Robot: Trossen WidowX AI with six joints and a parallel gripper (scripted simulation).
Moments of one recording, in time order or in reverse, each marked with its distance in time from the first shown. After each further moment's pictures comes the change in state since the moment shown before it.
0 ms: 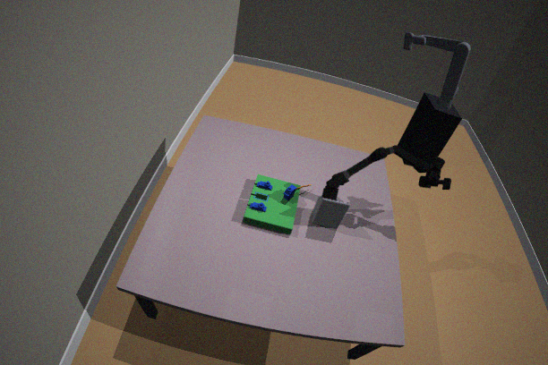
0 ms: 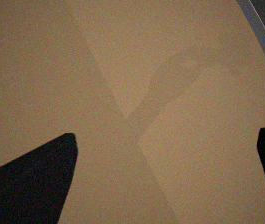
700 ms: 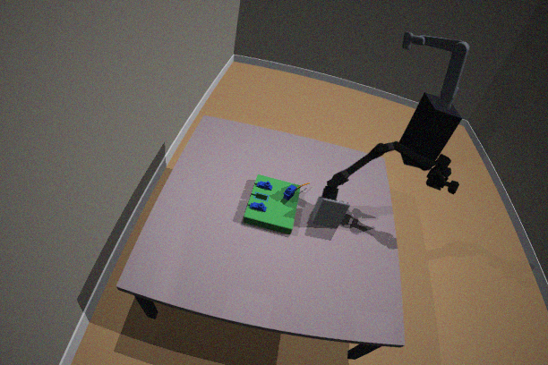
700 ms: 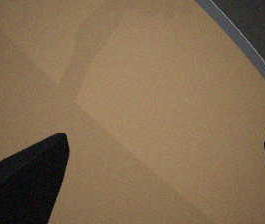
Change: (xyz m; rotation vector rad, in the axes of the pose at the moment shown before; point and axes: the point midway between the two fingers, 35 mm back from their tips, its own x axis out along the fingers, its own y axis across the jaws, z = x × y) arm -0.084 -0.073 -0.045 0.276 0.094 -0.237
